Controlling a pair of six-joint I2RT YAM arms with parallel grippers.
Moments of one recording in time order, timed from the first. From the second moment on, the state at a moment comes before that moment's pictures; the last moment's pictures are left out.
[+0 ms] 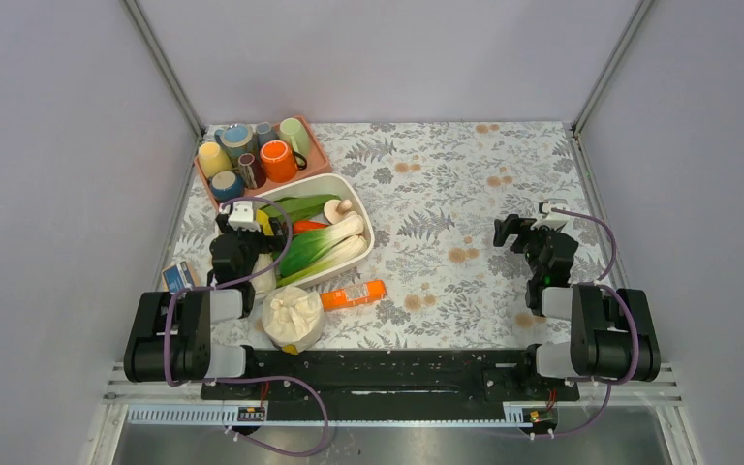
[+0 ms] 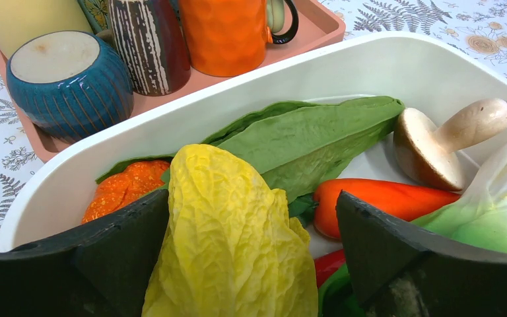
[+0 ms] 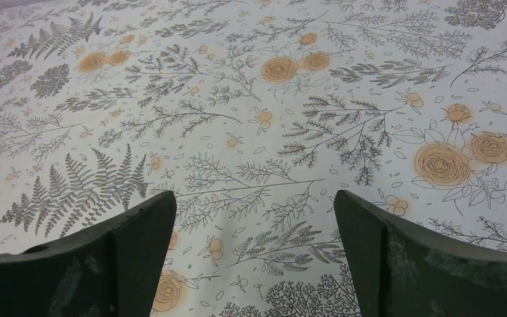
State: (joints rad) left arm 0.03 1.35 0.23 0.99 0.16 -0.03; right arm -0.11 1.38 0.24 1.00 -0.21 0.15
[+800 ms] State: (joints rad) left arm 0.06 1.04 0.83 -0.04 0.64 0.34; right arm -0.11 1.15 0.37 0.71 -0.43 0.15
